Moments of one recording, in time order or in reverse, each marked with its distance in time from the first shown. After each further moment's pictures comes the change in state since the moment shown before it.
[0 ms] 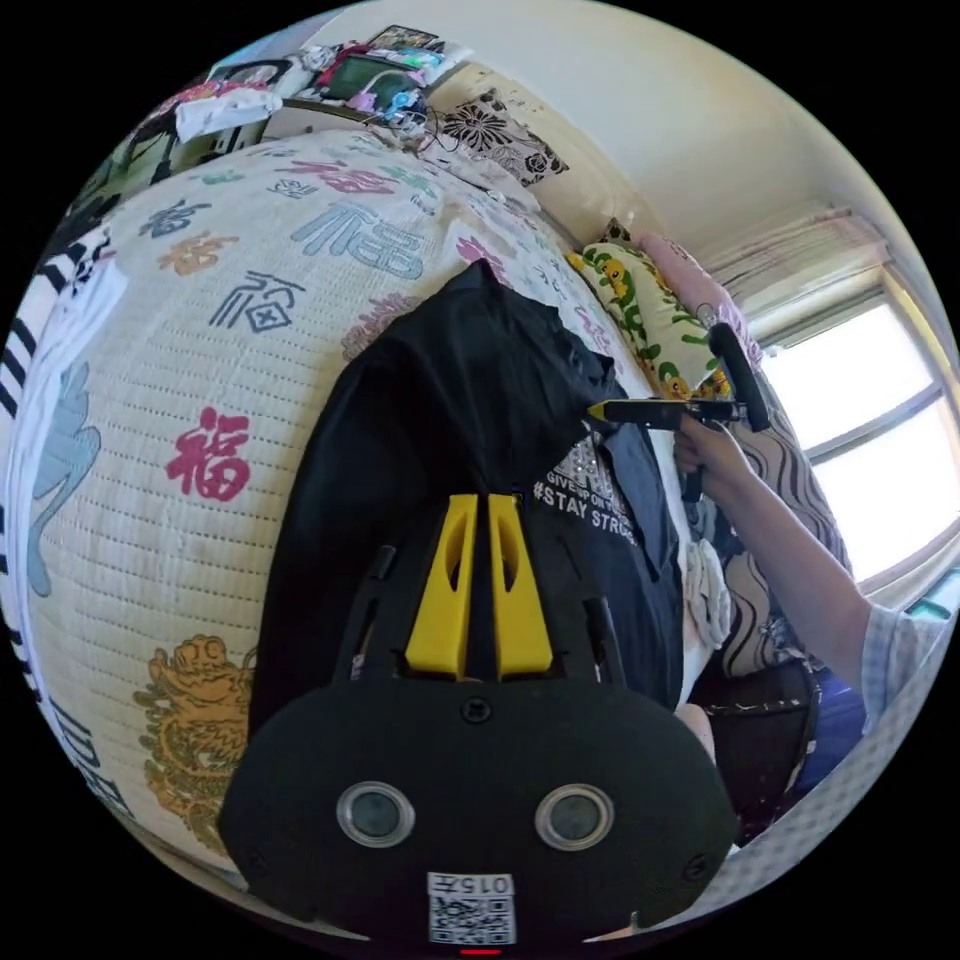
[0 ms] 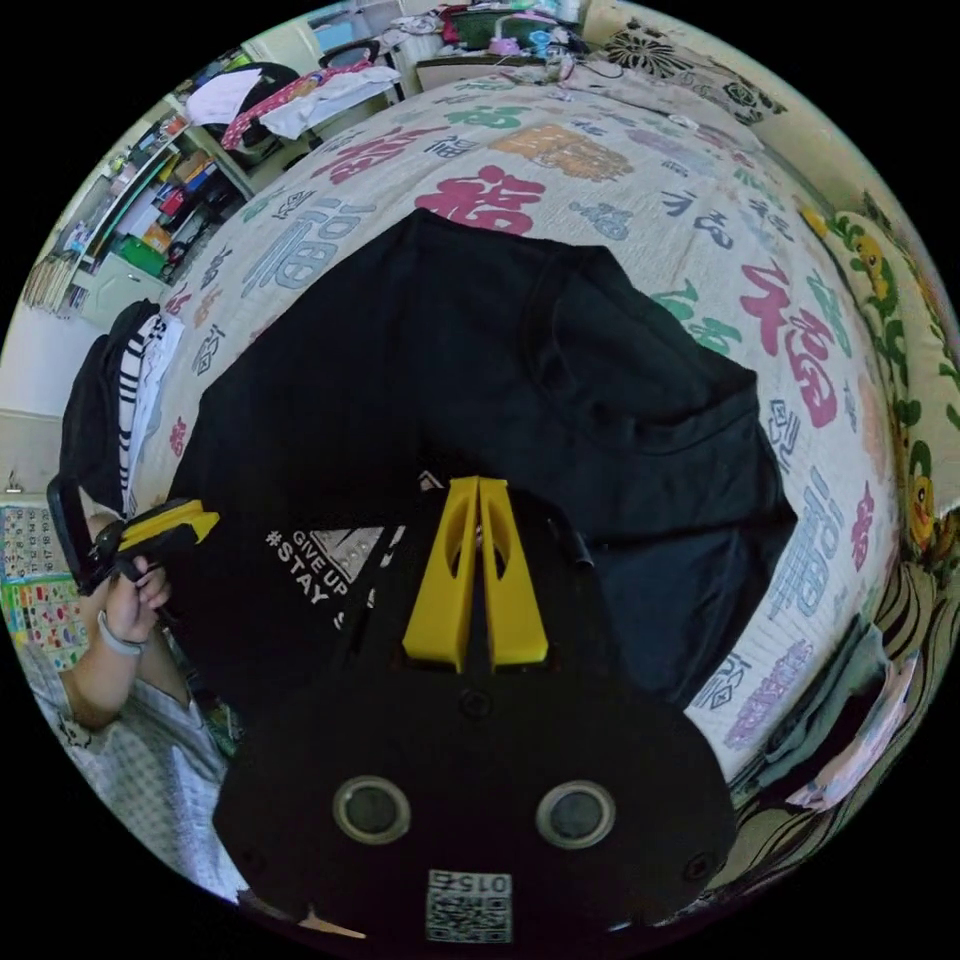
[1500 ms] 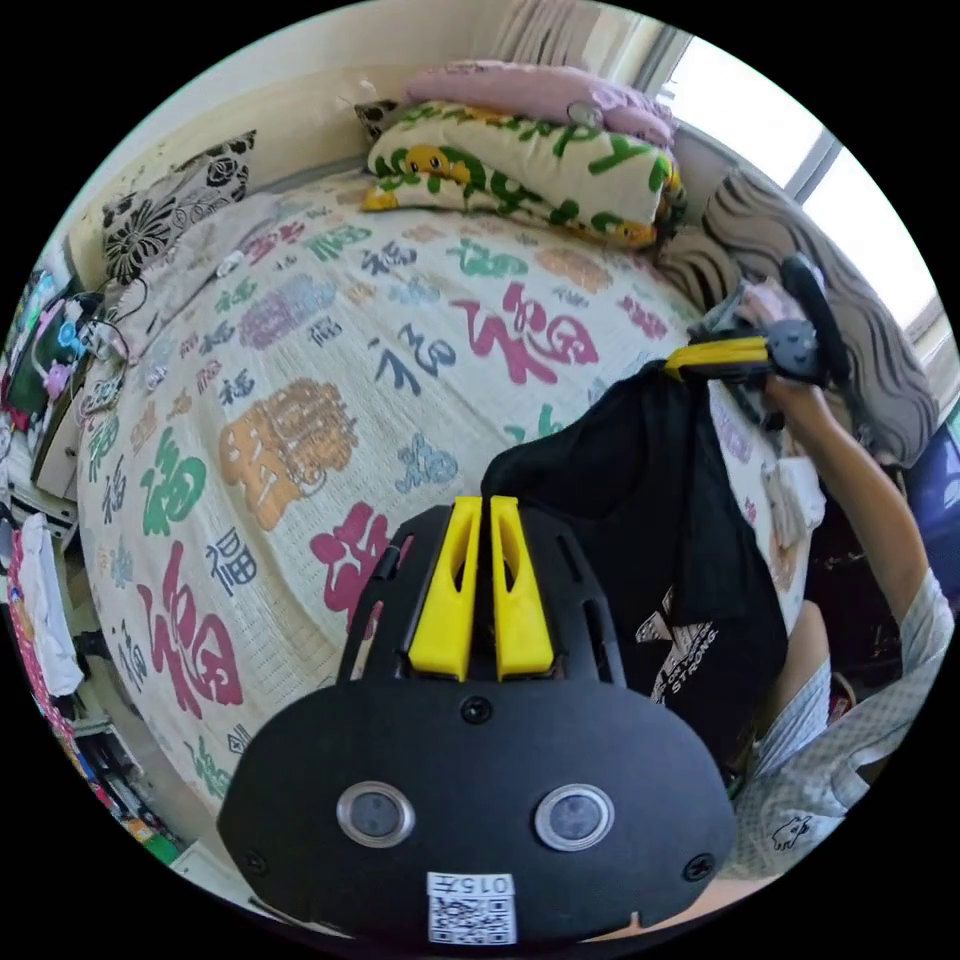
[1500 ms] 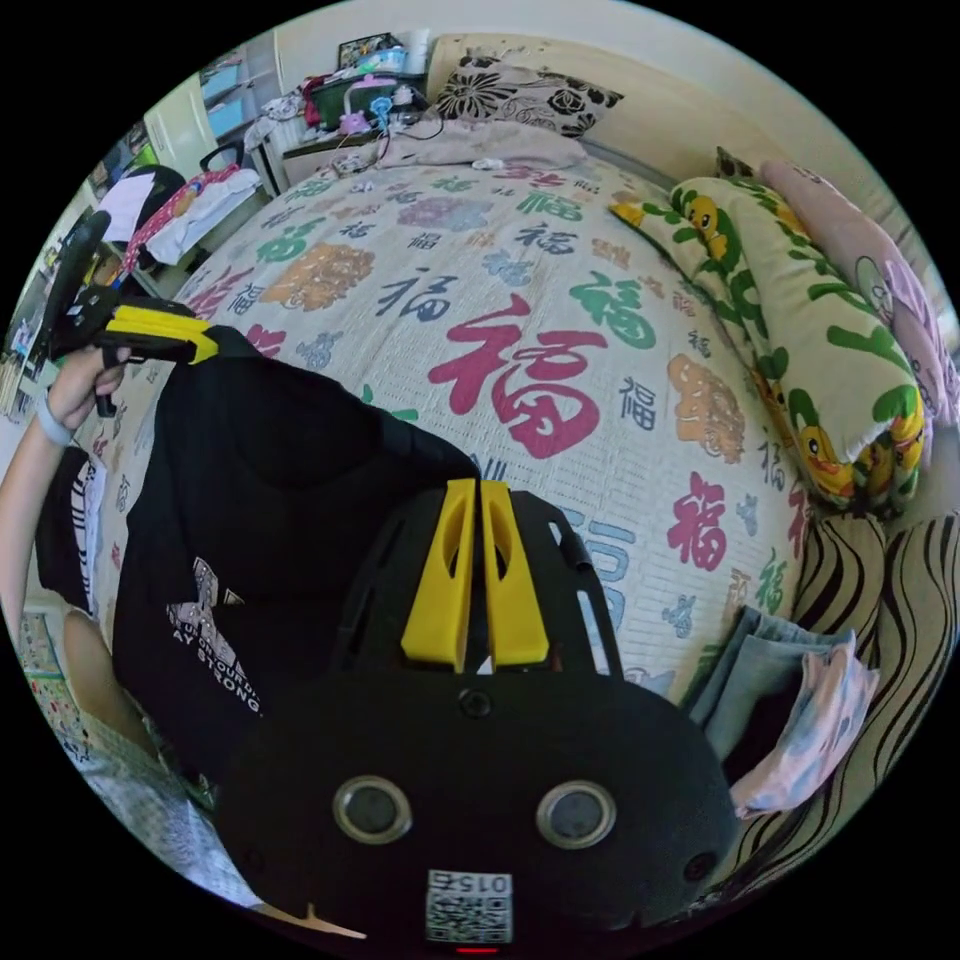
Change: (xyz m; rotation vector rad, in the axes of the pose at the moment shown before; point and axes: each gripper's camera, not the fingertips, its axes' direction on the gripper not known) left arm 0.330 -0.250 0.127 -0.350 -0.191 0.779; right arm 0.056 0.176 -0.146 0.188 0.174 0.207
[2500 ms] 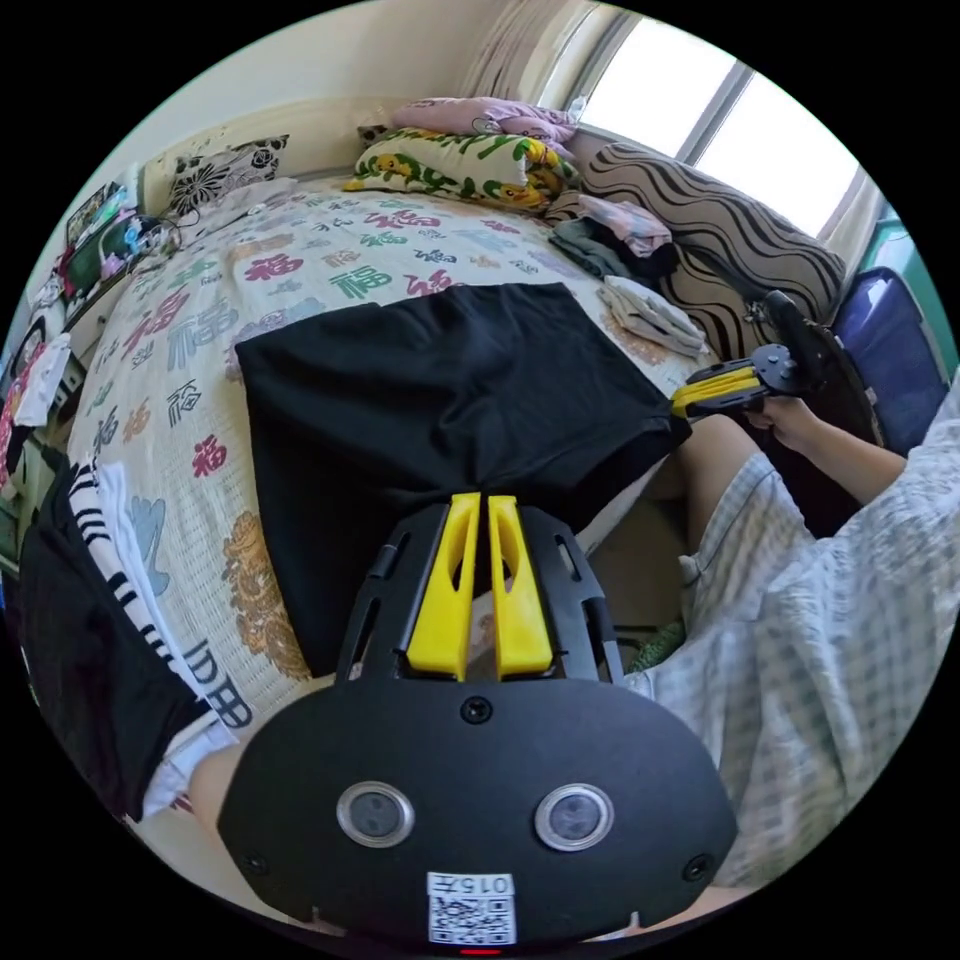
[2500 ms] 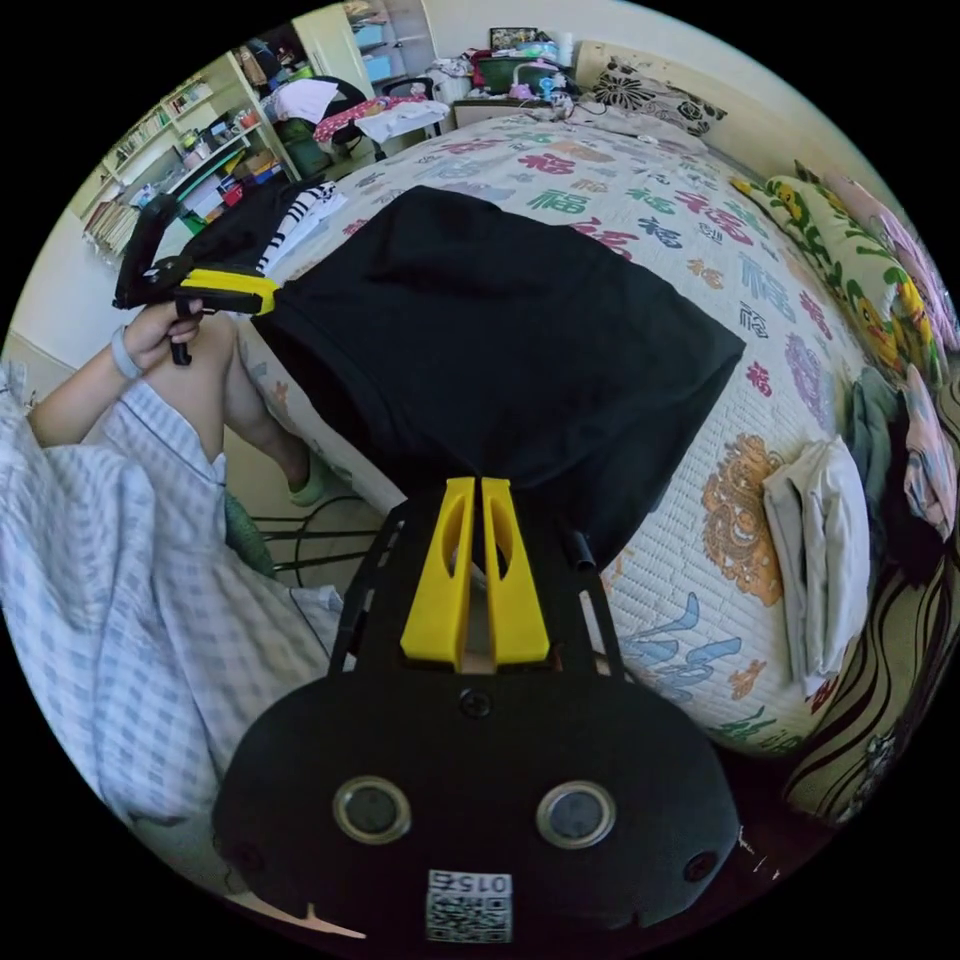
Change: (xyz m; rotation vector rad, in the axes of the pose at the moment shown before) left arm 0.286 0.510 -0.073 0.084 0.030 -0.064; right arm -0.221 0.548 -0.066 -0.062 -0.201 -0.185
